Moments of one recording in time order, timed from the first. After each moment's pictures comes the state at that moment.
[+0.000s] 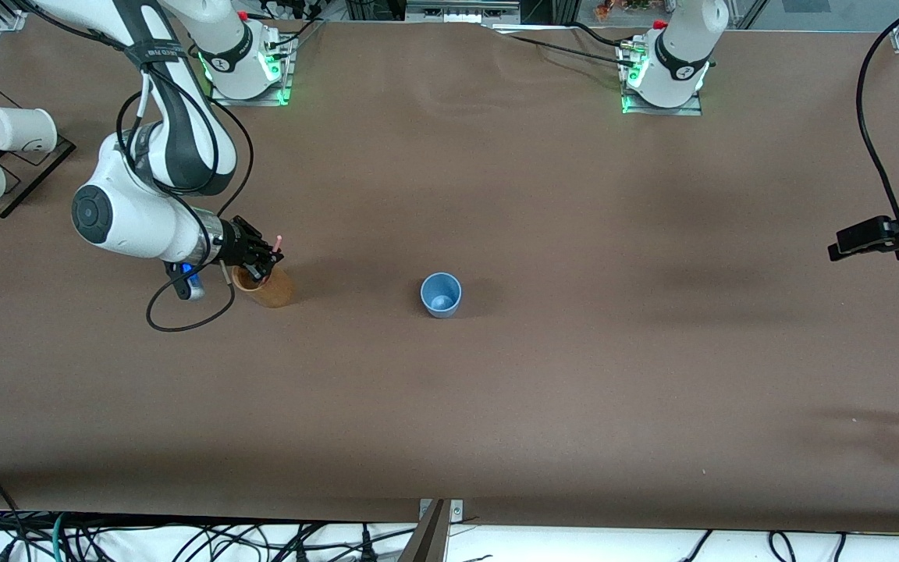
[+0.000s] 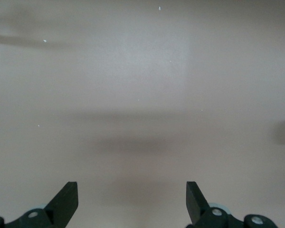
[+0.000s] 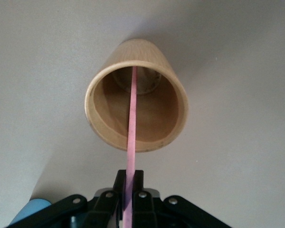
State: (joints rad) left arm 0.05 0.27 0.04 -1.31 -0.05 1.49 0.05; right arm 0.22 0.29 0.00 -1.98 0.39 2.10 1.02
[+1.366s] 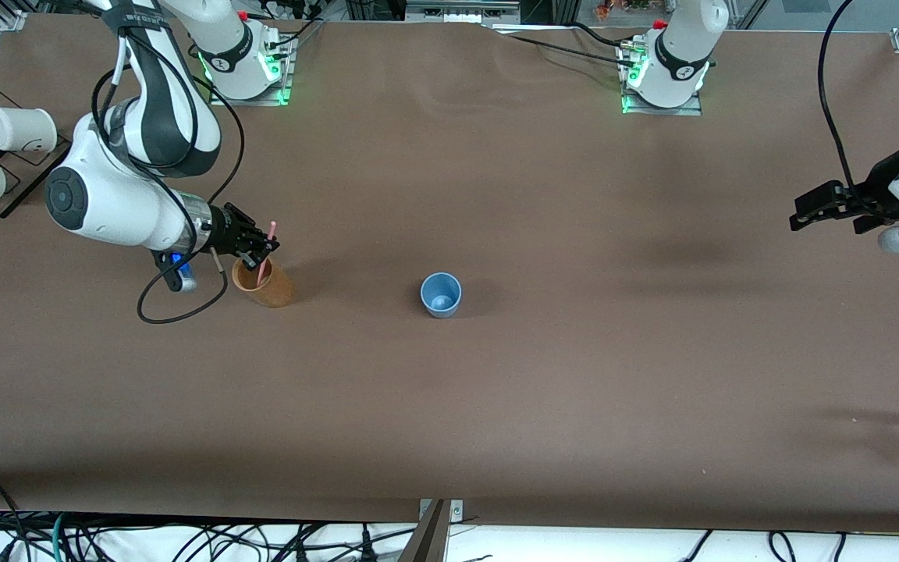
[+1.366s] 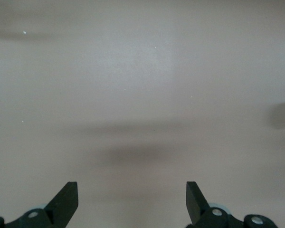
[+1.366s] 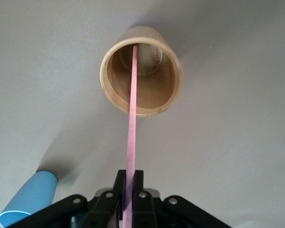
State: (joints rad) left arm 0.01 0.08 0.03 -1.62 -0.05 1.64 0.05; right arm 0.22 0.23 0.00 -1.94 0.39 1.99 1.02
